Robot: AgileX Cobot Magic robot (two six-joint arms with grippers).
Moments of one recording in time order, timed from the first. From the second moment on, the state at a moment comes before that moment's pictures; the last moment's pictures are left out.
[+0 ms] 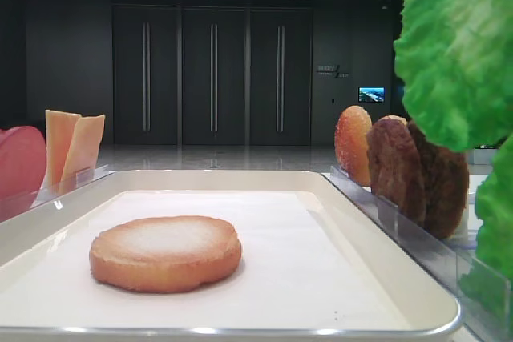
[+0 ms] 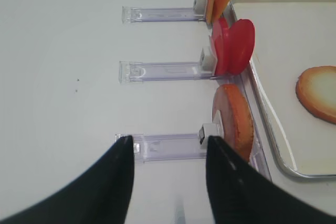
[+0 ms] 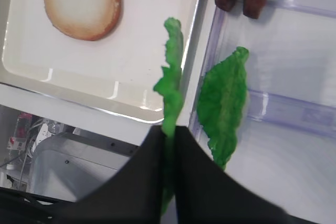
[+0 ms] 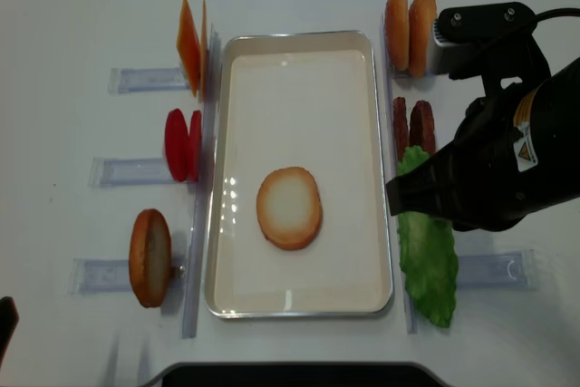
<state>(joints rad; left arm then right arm) -0.07 -0.02 -0.48 0.05 1.11 -0.07 0.82 1.19 -1.02 0.03 1.12 0.56</state>
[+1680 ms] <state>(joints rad) -0.07 -0.02 -0.48 0.05 1.11 -0.07 0.61 1.55 -0.72 1.80 0.68 -1.10</state>
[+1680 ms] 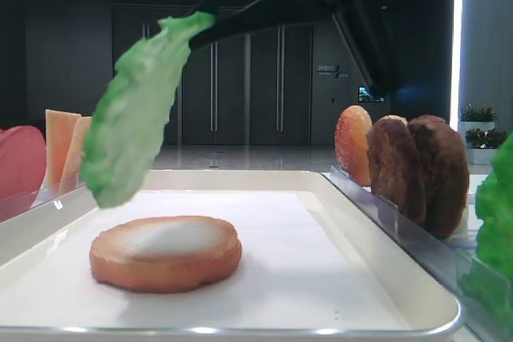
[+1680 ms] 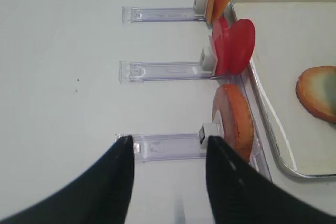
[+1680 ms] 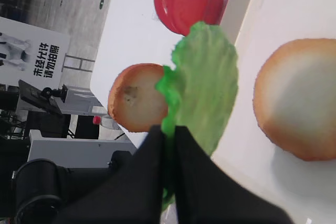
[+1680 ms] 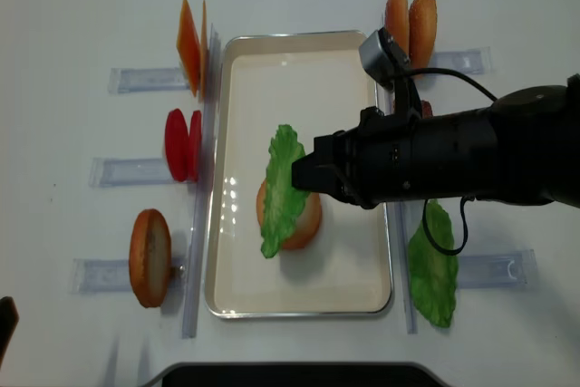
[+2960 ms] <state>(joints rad) -0.07 -0.02 -0.48 0.05 1.11 -0.07 0.61 1.64 -0.72 1.80 0.76 -1.09</state>
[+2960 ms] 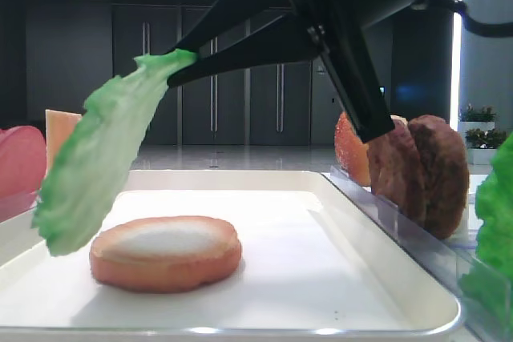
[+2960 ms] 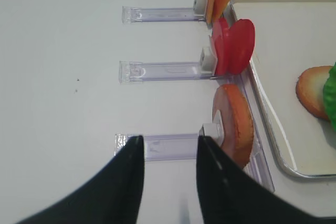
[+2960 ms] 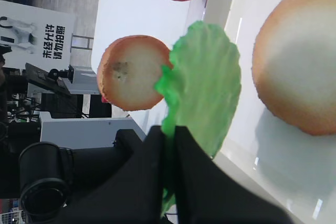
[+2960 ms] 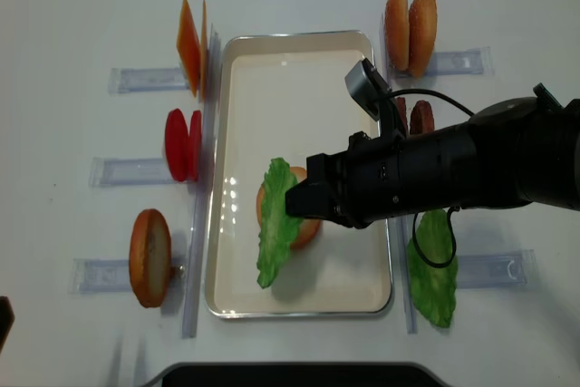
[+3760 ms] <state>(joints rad) -0.07 -0.02 -0.48 0.05 1.11 -0.07 0.61 1.73 -0.80 1.80 0.86 -1.13</state>
